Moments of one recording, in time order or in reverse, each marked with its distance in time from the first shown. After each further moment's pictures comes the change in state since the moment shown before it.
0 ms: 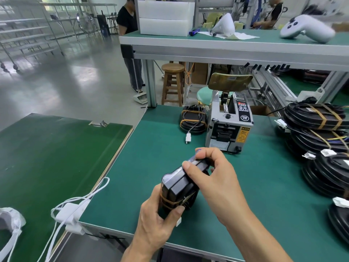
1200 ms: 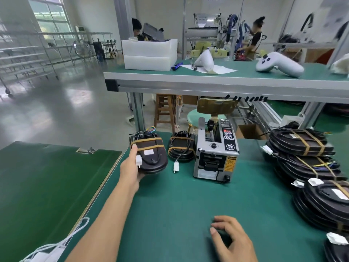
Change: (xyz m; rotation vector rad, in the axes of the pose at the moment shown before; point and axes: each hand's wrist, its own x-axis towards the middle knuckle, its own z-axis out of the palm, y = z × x) left_hand 0.235 -0.028 -0.011 -0.515 0.408 -0.781; right_hand 0.001 0.144 -0.067 -0.463 0.223 -0.203
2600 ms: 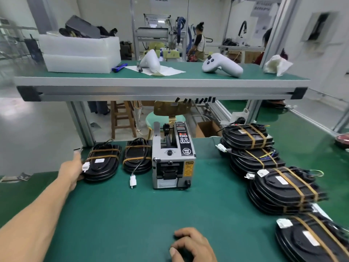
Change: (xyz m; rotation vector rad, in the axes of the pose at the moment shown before) left_hand 0.163 0.011 0.006 0.572 0.124 0.039; right_hand -0.002 0.008 0.006 -0.083 -0.077 0.028
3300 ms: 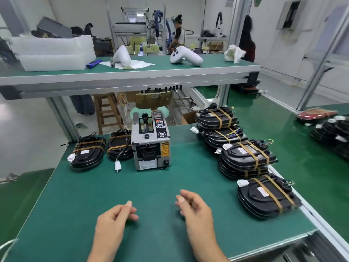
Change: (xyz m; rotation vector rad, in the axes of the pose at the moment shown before) left_hand -0.315 -0.111 0.015 0.059 -0.356 0.332; right_hand -0.019 -0.025 -0.053 0.706 0.251 0.556
